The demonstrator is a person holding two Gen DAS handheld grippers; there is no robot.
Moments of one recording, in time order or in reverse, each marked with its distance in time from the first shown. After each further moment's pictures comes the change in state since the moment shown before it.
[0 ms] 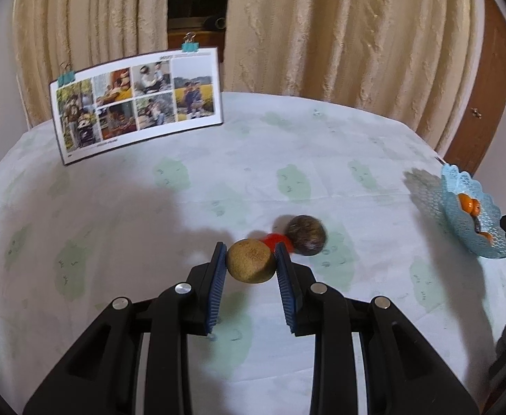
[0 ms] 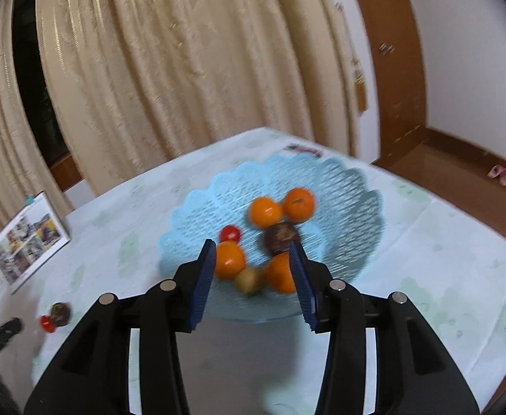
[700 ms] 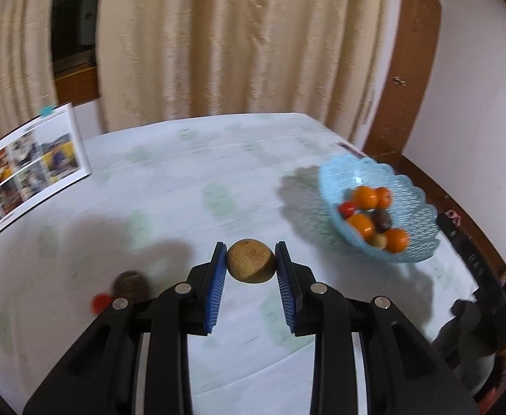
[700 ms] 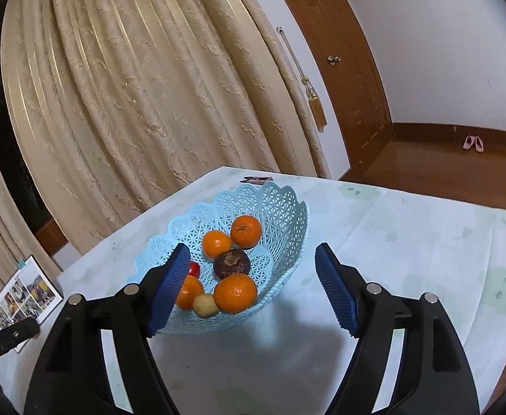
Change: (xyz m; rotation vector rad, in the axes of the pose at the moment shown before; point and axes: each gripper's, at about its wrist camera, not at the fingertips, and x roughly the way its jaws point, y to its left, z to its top) left arm -0.002 -0.149 0.041 0.221 -0.003 -0.275; right arm -0.024 -0.053 -0.012 0.223 -0.146 -0.041
